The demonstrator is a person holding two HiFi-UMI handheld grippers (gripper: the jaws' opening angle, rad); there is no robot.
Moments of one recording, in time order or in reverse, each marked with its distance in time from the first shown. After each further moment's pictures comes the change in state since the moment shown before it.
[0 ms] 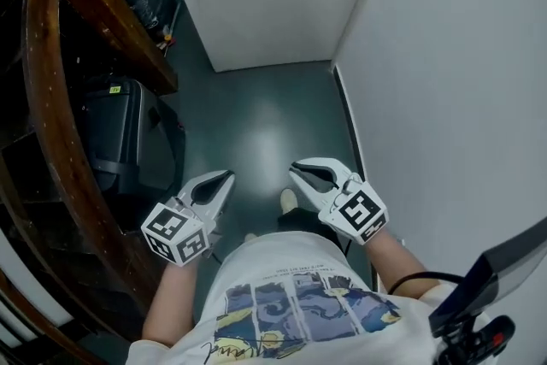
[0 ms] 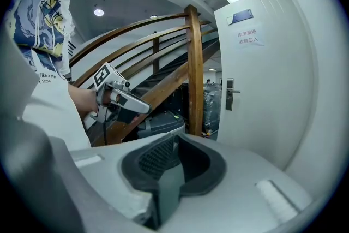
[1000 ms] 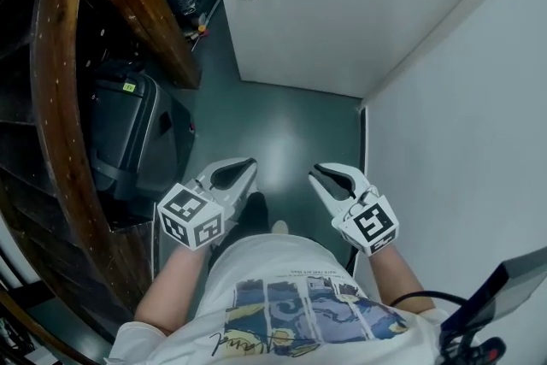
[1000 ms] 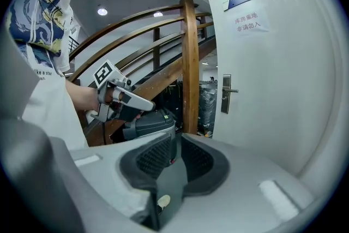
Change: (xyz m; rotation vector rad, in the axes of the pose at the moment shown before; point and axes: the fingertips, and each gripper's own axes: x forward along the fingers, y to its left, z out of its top) left arm 0.136 0.123 0.087 -0.084 -0.062 0.141; right arm 0.092 -0.184 0.026 -0.042 0.038 0.109
